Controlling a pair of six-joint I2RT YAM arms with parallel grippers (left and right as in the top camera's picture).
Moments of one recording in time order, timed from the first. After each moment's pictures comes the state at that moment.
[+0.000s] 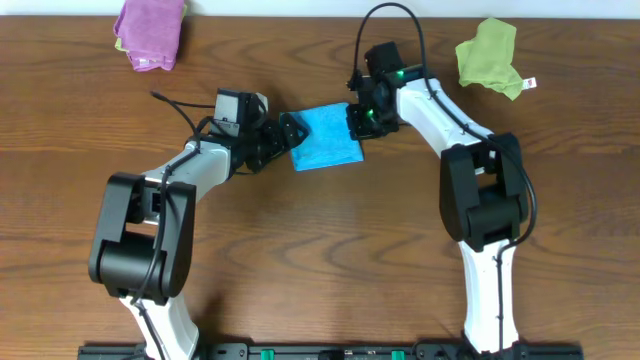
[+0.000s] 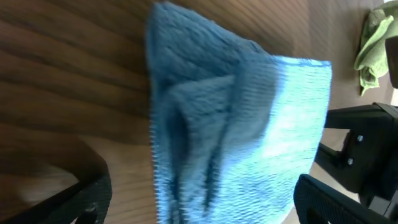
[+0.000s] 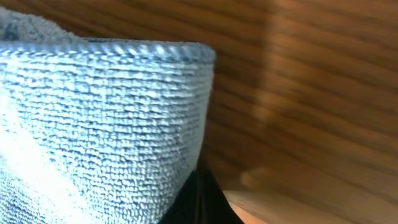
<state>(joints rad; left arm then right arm) -0.21 1.95 1.08 -0.07 0.54 -0.71 0.32 2.34 1.83 -0.82 -0.31 0.10</state>
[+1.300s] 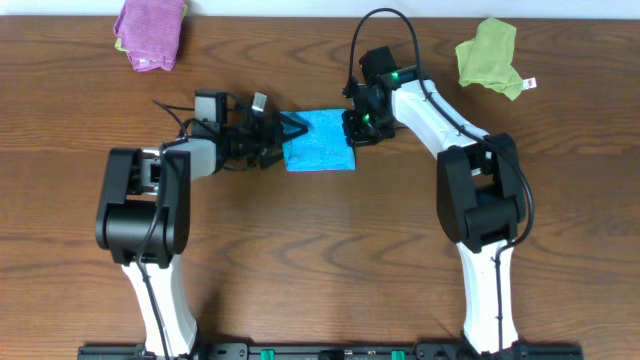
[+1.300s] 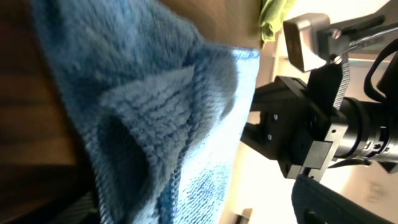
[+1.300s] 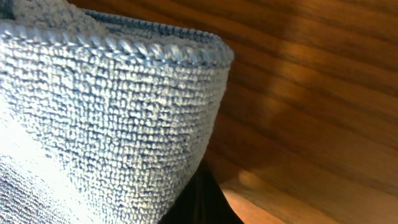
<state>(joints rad) -0.09 2.16 1.11 0.13 1.07 -0.72 0.33 2.34 1.83 -0.89 -0.34 0.12</state>
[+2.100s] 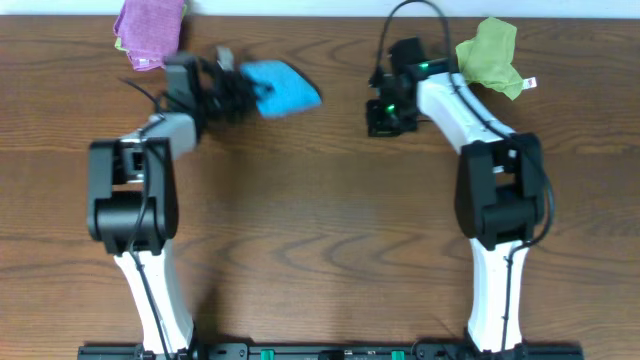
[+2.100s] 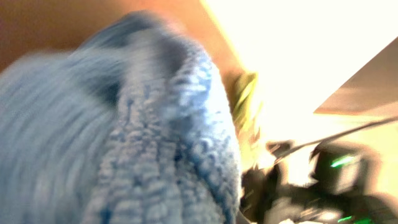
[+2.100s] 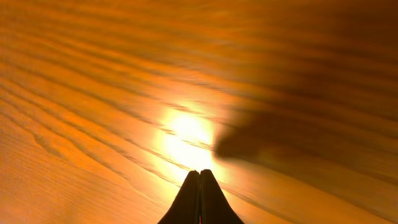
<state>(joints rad) 0.04 2.19 1.42 0.25 0.96 -0.91 0.20 2.31 1.83 -0.91 -0.34 0.12</state>
